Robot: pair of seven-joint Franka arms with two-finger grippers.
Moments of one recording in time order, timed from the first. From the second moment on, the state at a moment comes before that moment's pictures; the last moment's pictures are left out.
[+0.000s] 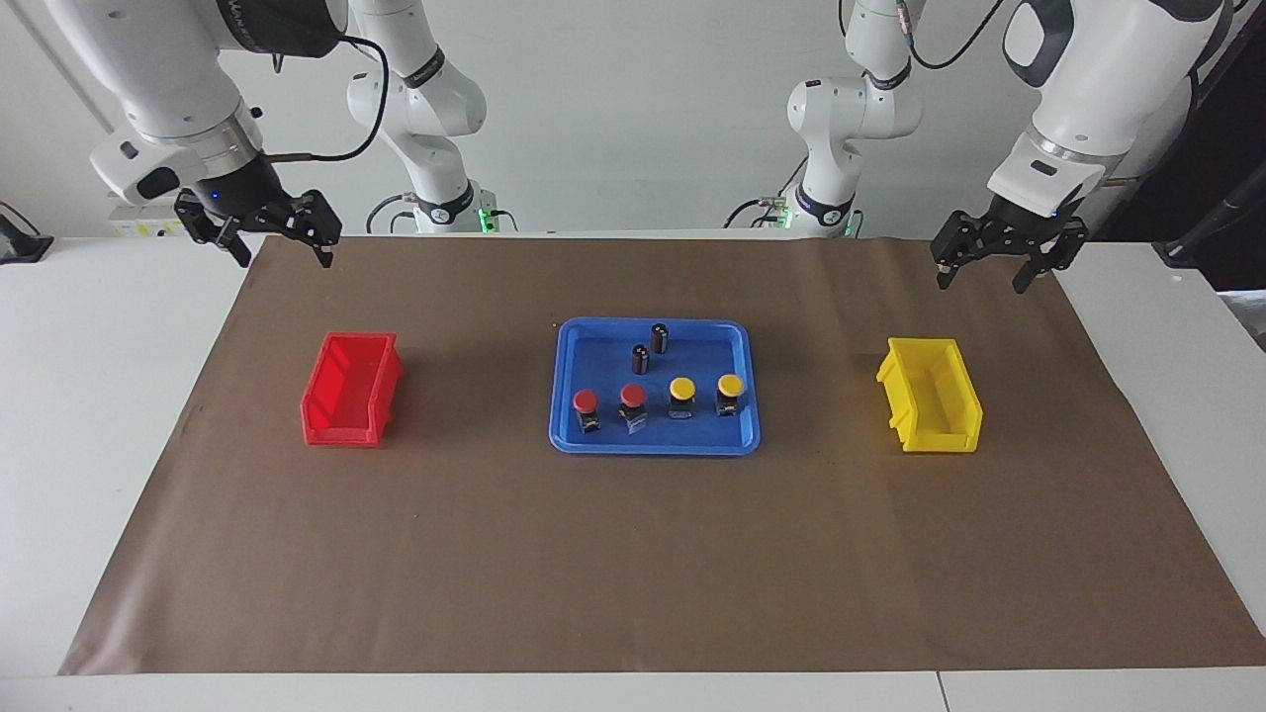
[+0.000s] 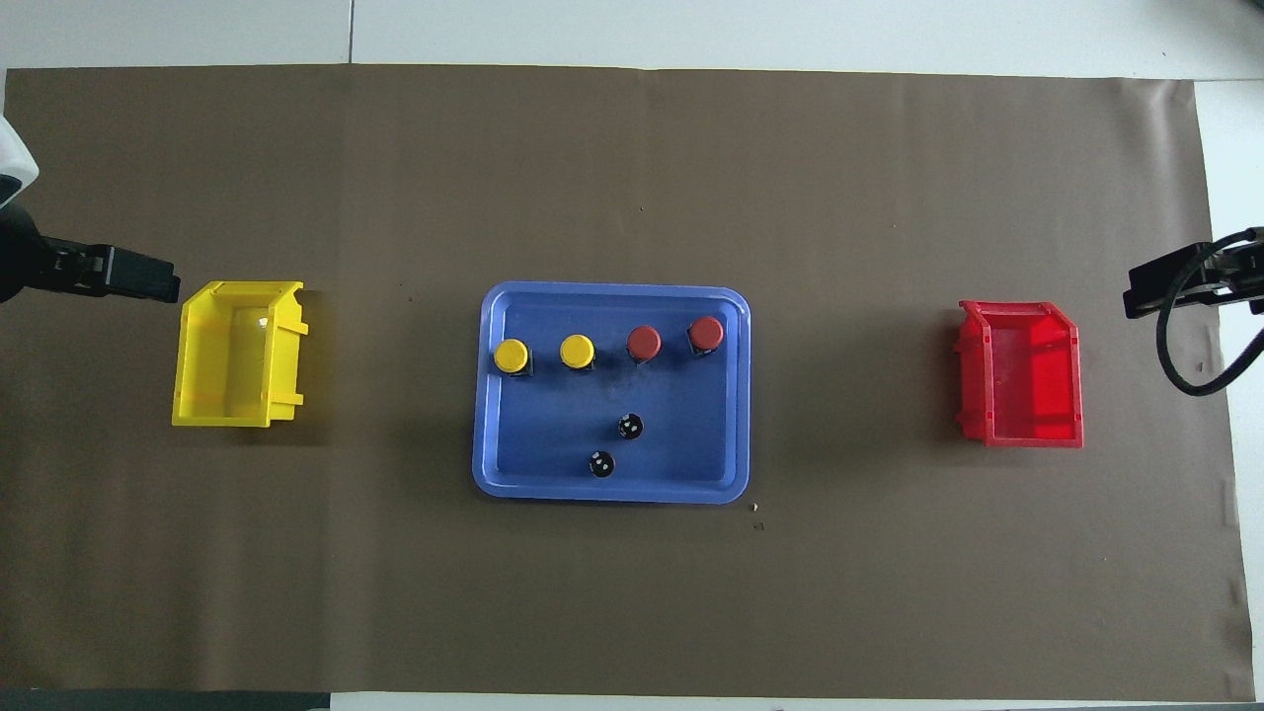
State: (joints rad) left arm -0.14 -0.05 0.00 -1.66 0.01 1.66 0.05; right arm -0.12 0.02 0.10 -1.51 -0.05 1.45 -0.03
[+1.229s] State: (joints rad) left arm -0.14 -0.05 0.00 -1.66 0.01 1.66 0.05; right arm 0.00 0.12 0.27 -1.49 -0.04 1.59 0.25
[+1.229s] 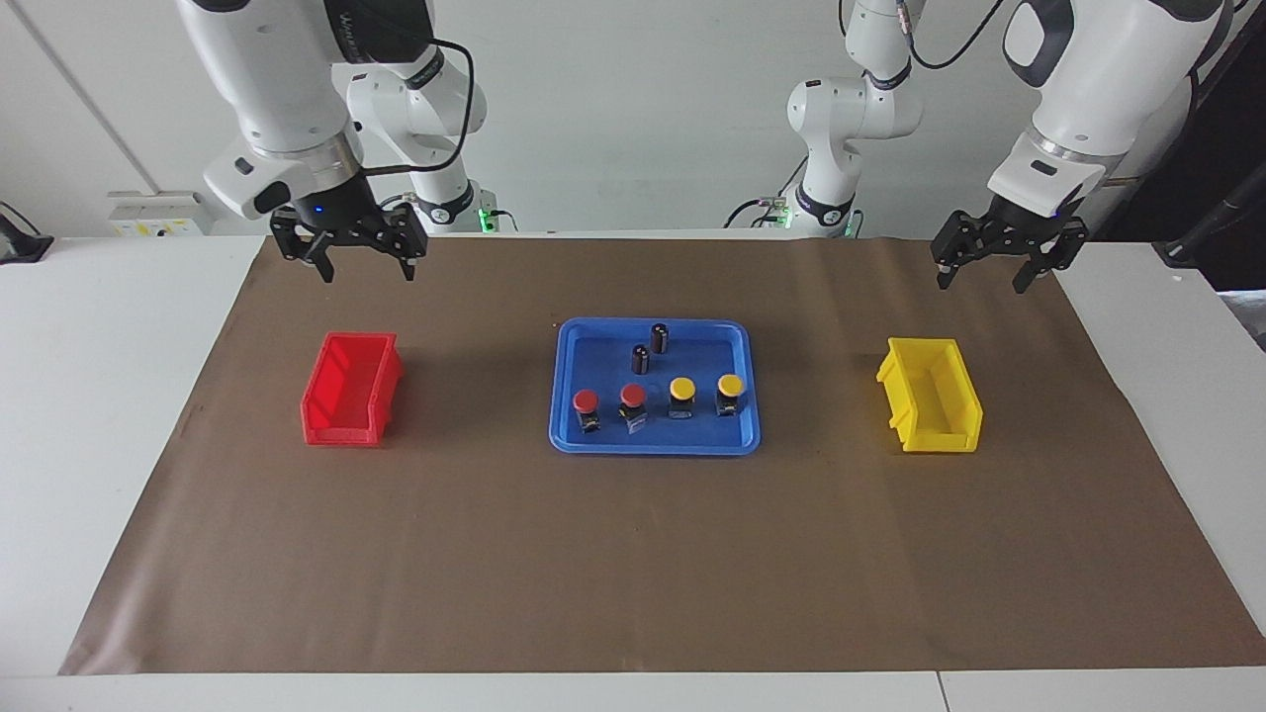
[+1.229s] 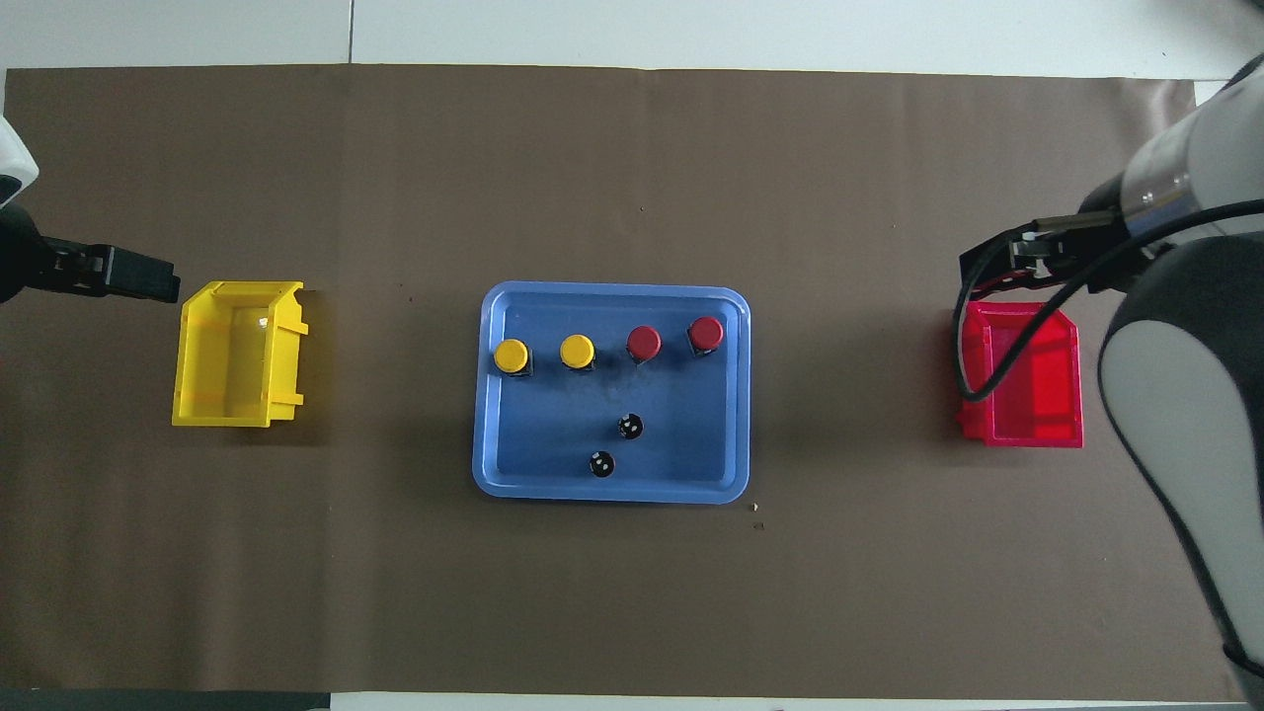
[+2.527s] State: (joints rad) left arm -0.14 -0.05 0.00 -1.66 0.01 1.62 0.05; right arm 0.25 0.38 0.27 -1.77 -0.14 2.18 0.53
